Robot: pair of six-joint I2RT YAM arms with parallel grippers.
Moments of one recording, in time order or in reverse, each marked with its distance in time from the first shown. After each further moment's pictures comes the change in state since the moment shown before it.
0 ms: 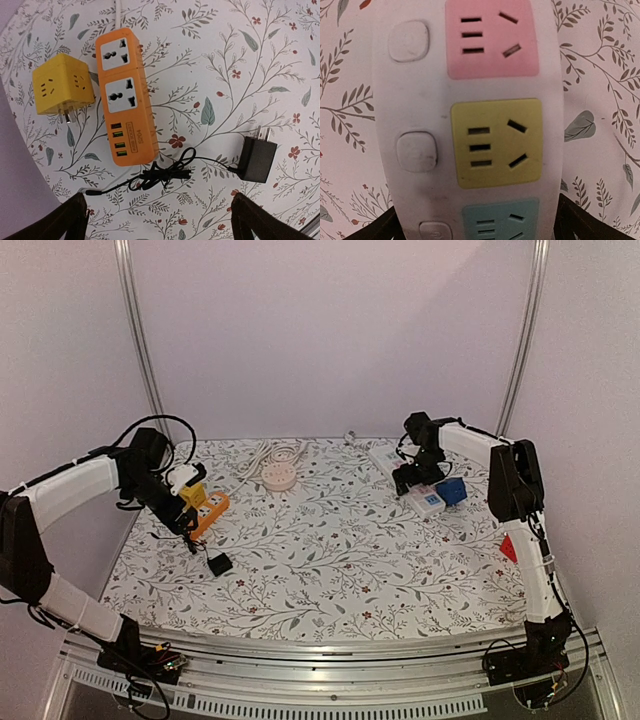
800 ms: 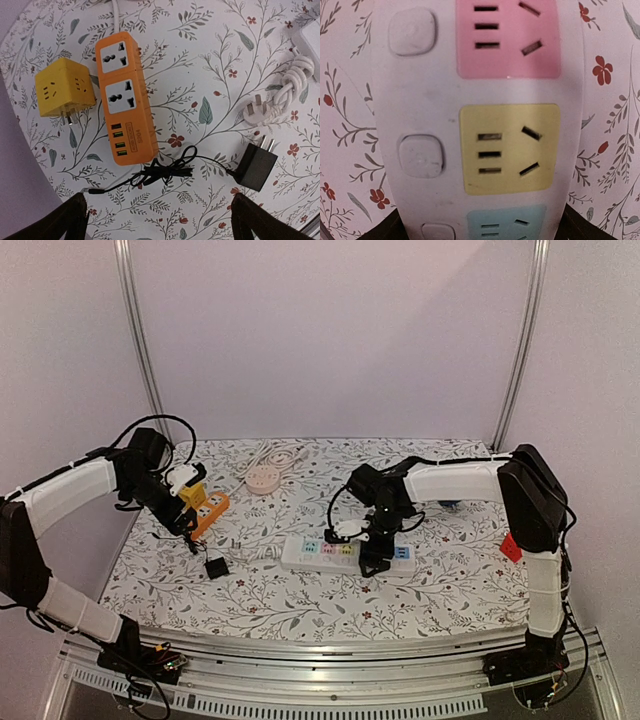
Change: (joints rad) left arm -0.010 -0.028 -0.013 0.003 -0.006 0.017; right arm 0.439 -0.382 -0.634 0.085 -0.175 -0.576
